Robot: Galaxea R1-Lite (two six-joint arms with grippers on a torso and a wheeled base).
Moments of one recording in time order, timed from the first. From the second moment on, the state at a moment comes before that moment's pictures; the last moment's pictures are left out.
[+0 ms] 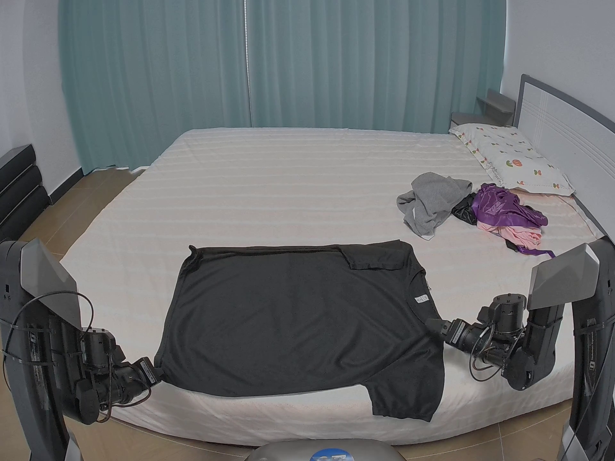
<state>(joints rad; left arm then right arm) 0.08 2.38 -0.06 -1.55 -0.23 -0.57 0.15 2.46 -0.45 -1.46 0.16 0.64</state>
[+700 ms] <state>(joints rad) 0.08 2.38 -0.06 -1.55 -0.23 -0.57 0.16 2.46 -0.14 -1.55 0.37 0.39</state>
